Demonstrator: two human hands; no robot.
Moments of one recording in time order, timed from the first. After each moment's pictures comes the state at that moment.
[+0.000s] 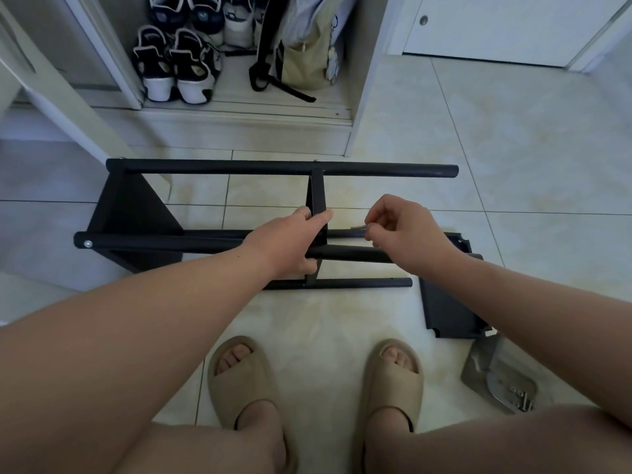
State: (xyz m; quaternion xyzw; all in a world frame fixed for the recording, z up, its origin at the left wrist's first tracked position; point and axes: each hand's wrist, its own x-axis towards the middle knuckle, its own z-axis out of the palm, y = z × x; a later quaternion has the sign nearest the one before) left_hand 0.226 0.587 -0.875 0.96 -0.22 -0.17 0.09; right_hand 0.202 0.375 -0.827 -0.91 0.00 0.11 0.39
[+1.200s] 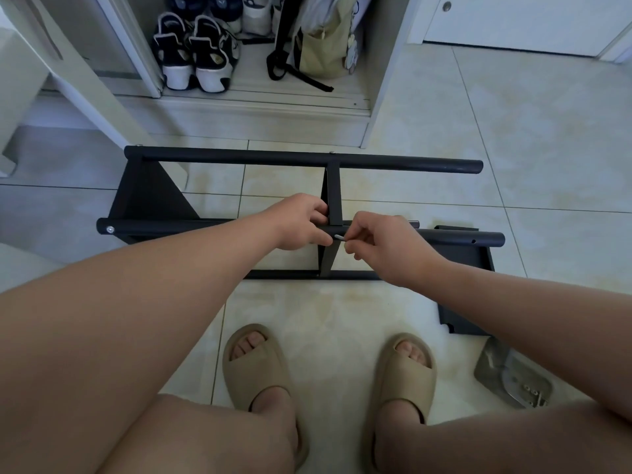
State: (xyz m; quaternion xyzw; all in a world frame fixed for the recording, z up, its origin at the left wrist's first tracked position) left_hand 0.246 0.604 -0.871 0.84 -0.05 -0.34 0.41; right_hand 0.193 0.412 -0.848 -0.92 -0.08 0.18 0.35
